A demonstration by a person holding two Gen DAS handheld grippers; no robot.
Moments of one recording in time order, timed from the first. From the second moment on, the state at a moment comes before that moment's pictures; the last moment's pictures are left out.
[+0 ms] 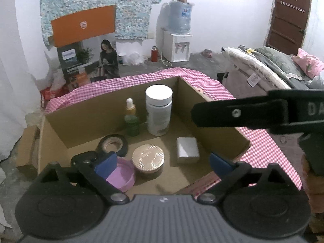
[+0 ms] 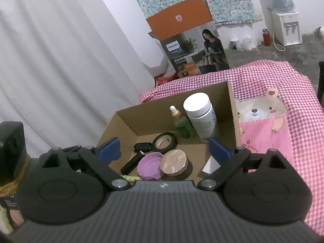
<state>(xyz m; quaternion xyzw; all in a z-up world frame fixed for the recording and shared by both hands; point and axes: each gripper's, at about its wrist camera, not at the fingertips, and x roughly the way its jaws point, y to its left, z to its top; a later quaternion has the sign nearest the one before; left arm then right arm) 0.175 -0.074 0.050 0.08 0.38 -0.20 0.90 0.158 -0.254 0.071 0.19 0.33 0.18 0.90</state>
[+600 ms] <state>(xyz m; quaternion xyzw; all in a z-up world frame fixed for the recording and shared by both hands) 0.153 -0.035 0.051 0.07 0.39 -0.12 0.91 0.122 -0.225 0.084 0.11 0.31 0.12 0.94</state>
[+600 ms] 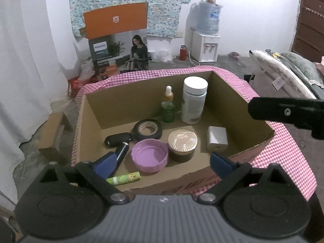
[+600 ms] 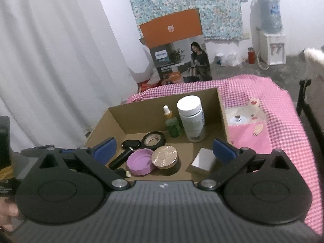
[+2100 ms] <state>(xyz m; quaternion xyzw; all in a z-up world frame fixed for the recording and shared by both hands) 0.126 -0.012 0.056 0.04 0.40 -0.03 0.92 0.076 -0.210 0.069 0.04 0.30 0.01 0.95</state>
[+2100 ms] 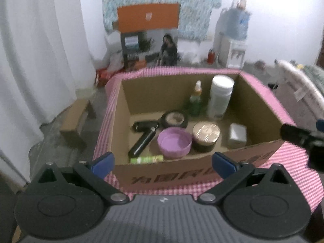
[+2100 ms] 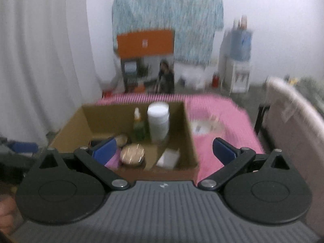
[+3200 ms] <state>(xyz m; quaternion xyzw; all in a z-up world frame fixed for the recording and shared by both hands) 0.139 -0.008 0.053 0.06 0.42 0.00 0.90 0.121 -0.185 0.033 0.04 0.40 0.04 0.92</state>
